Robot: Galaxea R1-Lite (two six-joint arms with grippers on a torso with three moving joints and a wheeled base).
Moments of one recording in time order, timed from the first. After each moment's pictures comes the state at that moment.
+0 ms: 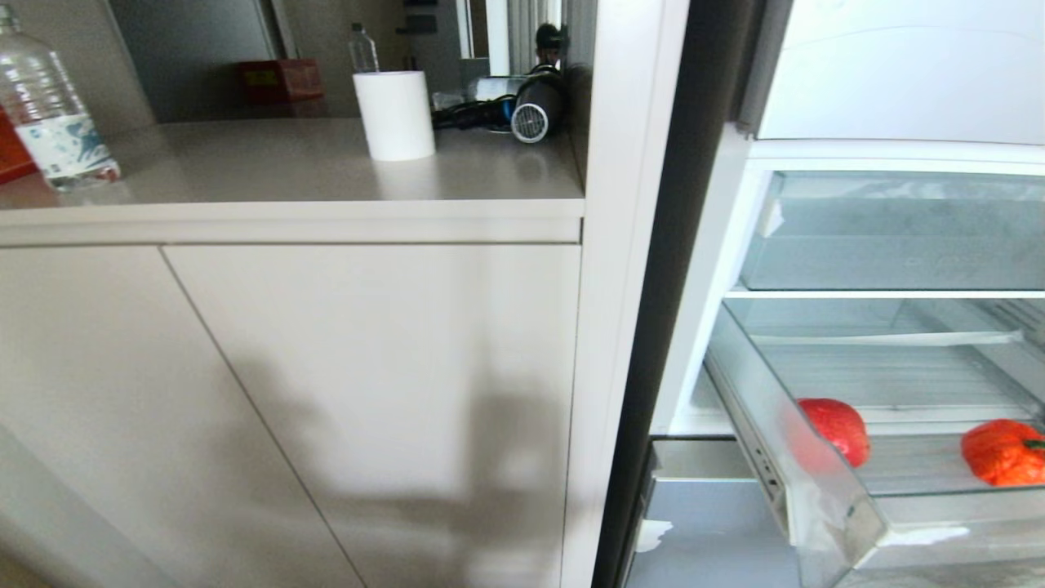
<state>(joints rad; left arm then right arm) 0.01 0.00 0.00 0.03 0.00 0.03 -0.01 0.00 0.00 0.01 0.03 -0.10</state>
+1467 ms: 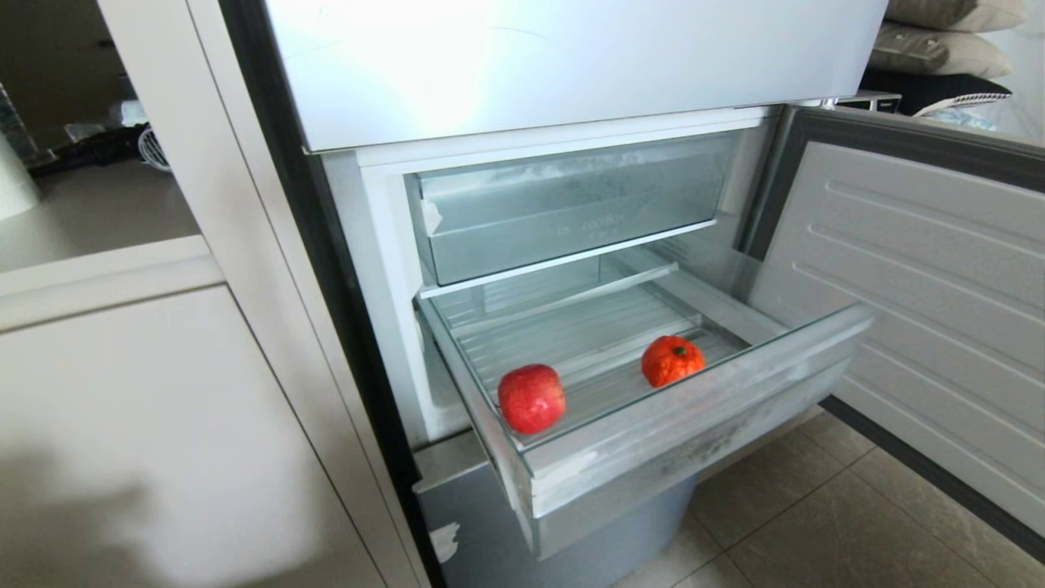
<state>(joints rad) 0.01 0.00 0.00 0.03 0.00 0.03 -0.01 0.00 0.00 0.00 0.03 -0.10</state>
